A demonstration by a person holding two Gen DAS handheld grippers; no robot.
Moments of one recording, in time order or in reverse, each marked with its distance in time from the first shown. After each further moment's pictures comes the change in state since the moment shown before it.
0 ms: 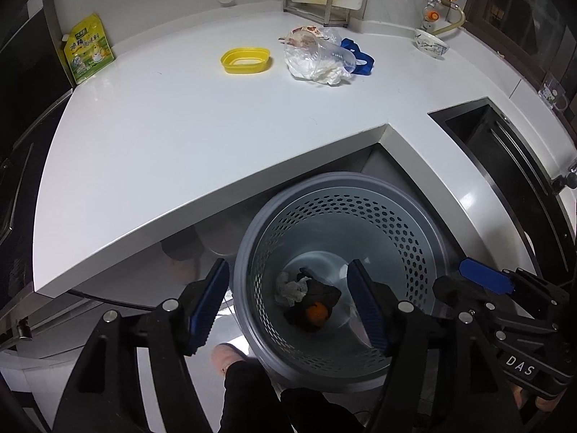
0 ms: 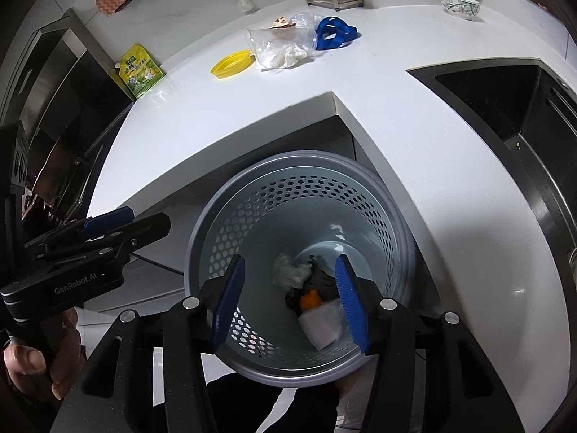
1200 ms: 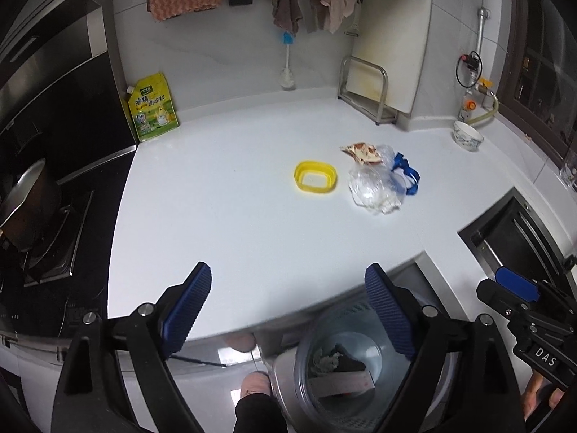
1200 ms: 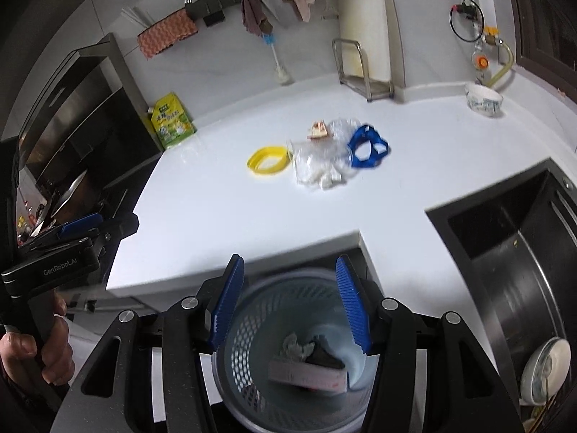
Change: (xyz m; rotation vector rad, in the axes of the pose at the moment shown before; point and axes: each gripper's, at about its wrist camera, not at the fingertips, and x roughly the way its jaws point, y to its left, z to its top) left arm -0.079 0.052 0.078 -0.110 -0.259 0.137; right arm -0.052 0.037 0.093 -0.114 -0.239 0.007
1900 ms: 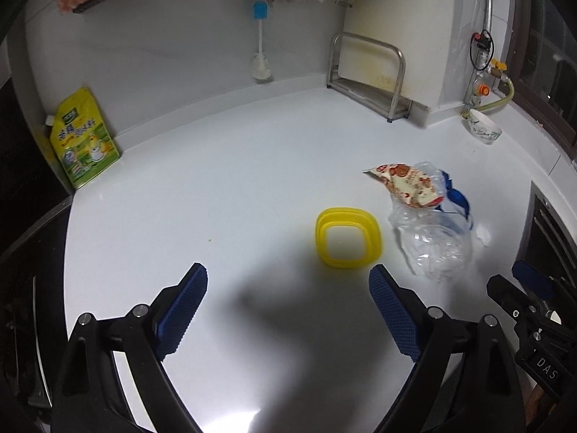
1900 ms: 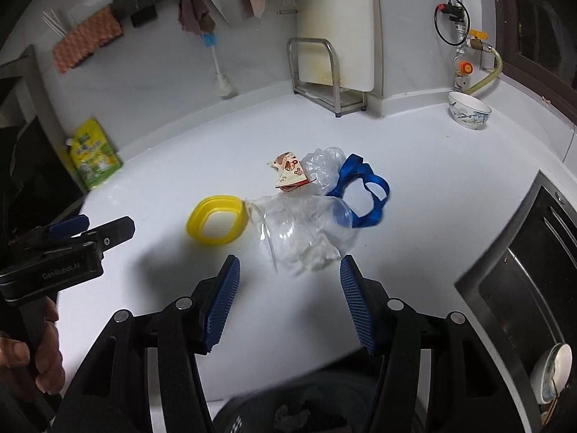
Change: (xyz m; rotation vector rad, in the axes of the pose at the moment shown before) left arm 0.173 0.035 0.102 0.151 0.068 -0.111; right arm 0.146 0.017 0.081 0.110 -0.021 -0.270
